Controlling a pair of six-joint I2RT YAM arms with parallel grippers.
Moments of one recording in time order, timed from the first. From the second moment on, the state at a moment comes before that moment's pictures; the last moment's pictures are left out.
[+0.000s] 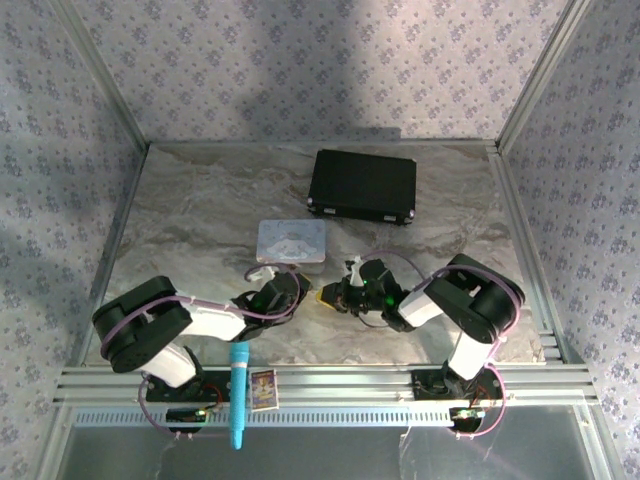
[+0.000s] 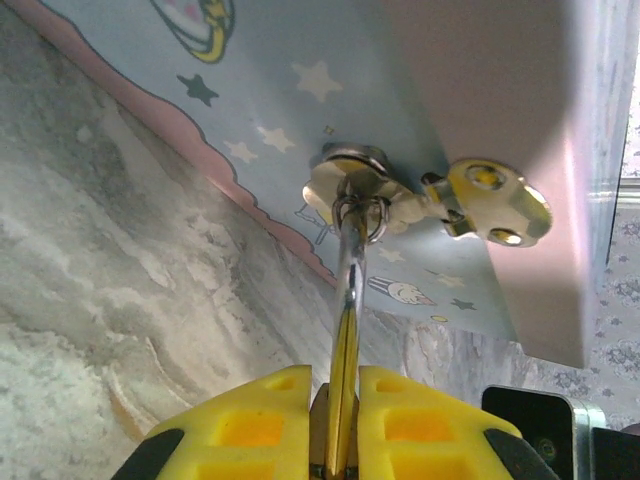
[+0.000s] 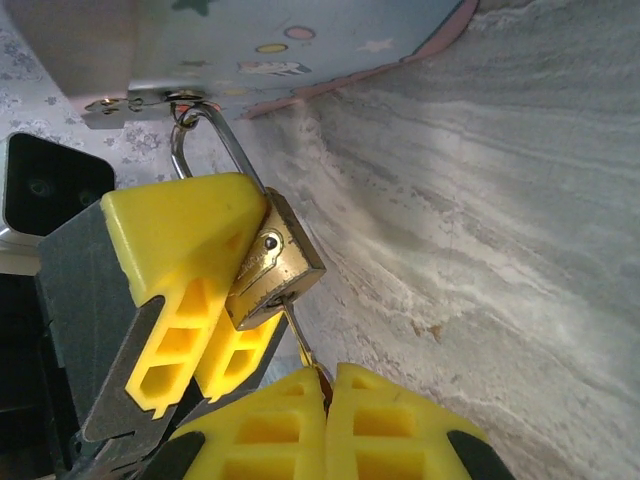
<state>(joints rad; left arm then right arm) -0.99 1.51 0.39 0.51 -0.33 -1.62 0.78 1.73 0.38 0.86 -0.47 1.24</state>
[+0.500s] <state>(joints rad) -0.98 1.52 0.35 0.57 -0.37 -1.60 0.74 1.91 0.40 1.12 -0.59 1.44</state>
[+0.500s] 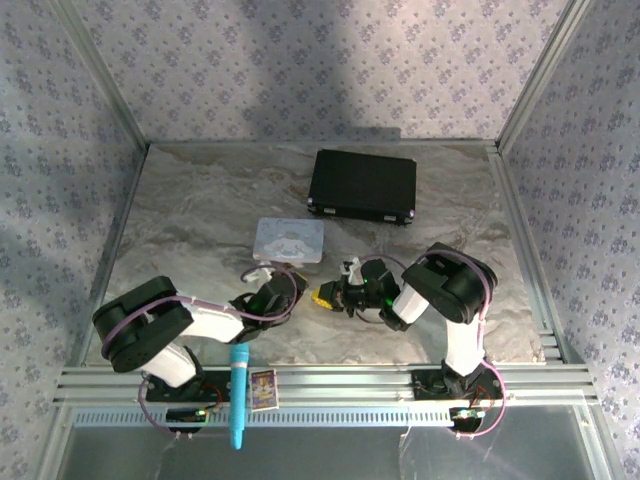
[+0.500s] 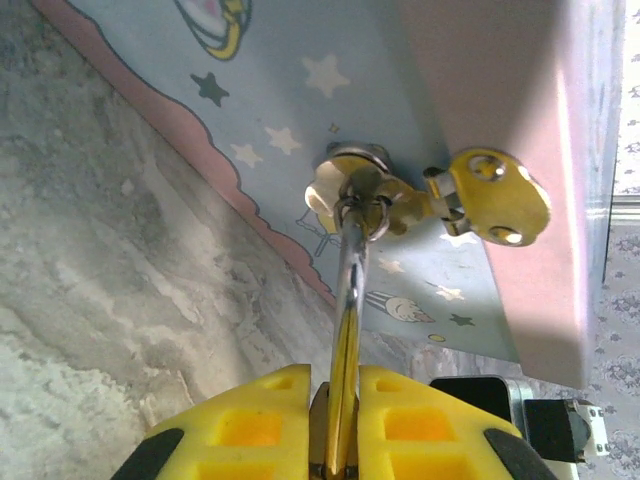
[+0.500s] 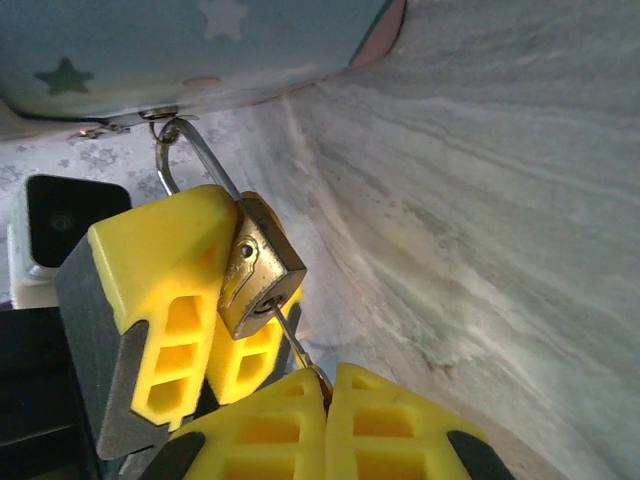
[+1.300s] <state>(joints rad) -0.98 1.57 0.31 0.76 -0.38 -1.59 0.67 1.96 0.42 1.20 -0.71 1.51</state>
